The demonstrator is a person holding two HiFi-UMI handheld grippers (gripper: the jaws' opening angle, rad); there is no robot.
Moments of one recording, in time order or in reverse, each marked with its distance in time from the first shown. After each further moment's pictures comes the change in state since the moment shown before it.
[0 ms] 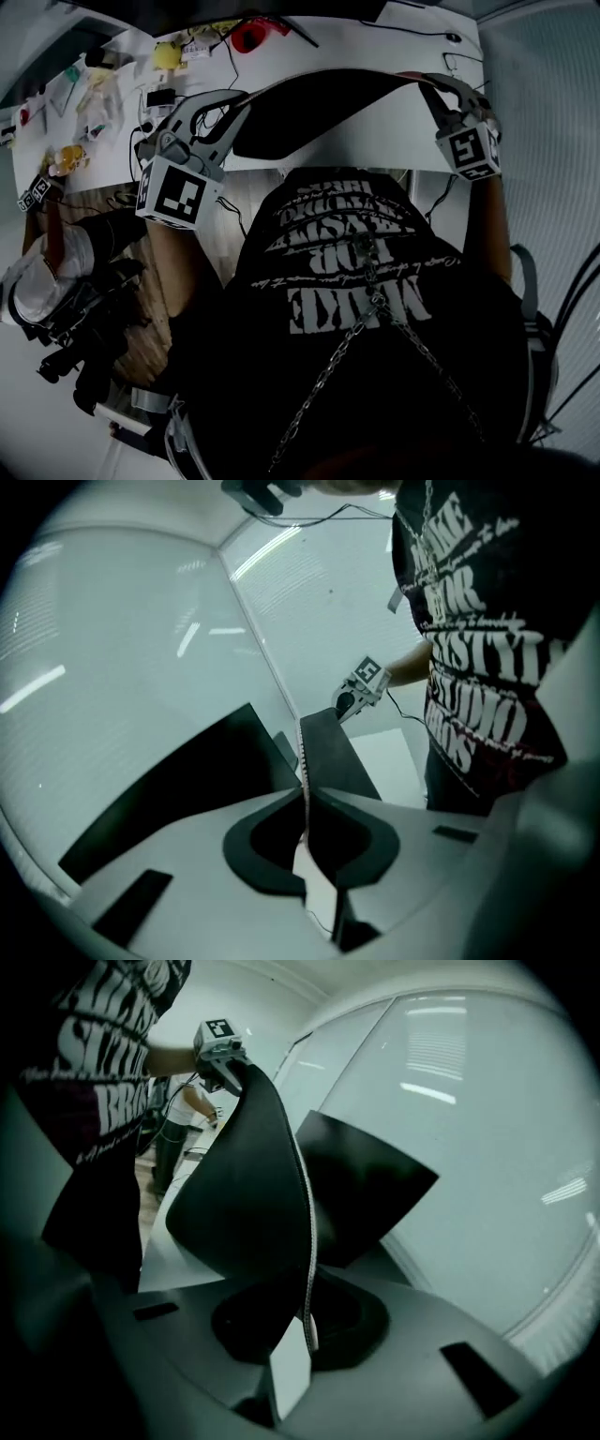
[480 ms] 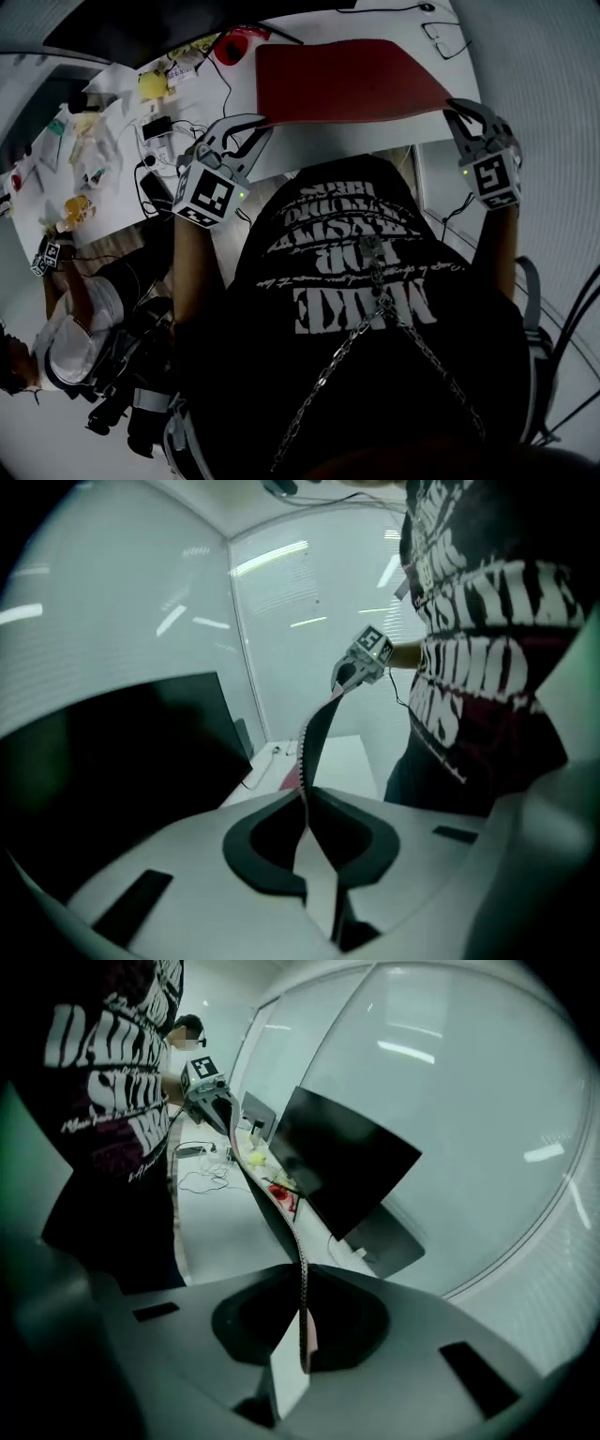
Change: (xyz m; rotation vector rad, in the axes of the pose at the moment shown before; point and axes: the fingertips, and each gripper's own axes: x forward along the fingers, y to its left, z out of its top) left arm 0.023 -0.052 -0.075 -0.089 -0.091 -0.263; right arm -0.080 0.055 0.012 0.169 0.230 -0.084
